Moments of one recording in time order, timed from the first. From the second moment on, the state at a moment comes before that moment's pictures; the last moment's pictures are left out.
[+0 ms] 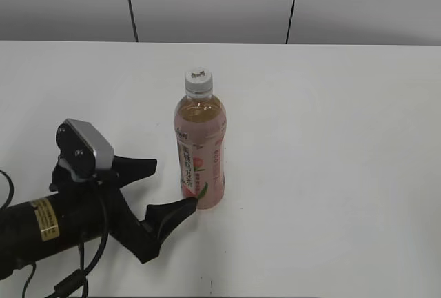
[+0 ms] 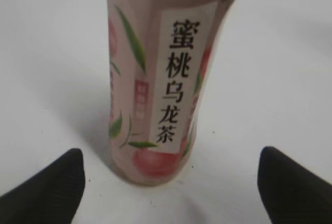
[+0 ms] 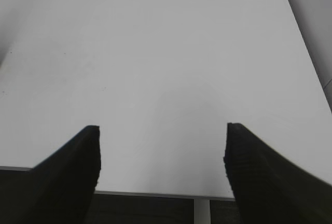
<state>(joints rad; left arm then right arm) -0.53 1.92 -0.29 0.42 -1.20 -0.14 0.06 -0.01 -0.51 0.02 1.10 -0.14</state>
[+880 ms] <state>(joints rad) -0.53 2.01 -0.54 0.46 -1.21 -0.14 0.06 -0.01 -0.51 0.02 1.10 -0.14</state>
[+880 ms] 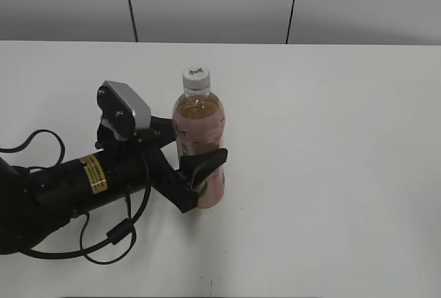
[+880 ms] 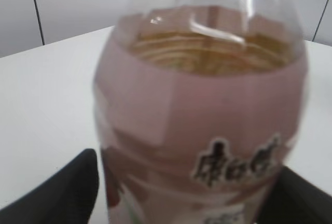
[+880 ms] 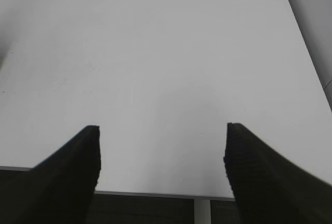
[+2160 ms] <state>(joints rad) -0.60 2.11 -0.77 0.56 -1.15 -0.17 0.06 -0.01 -0.51 0.02 1.10 -0.14</state>
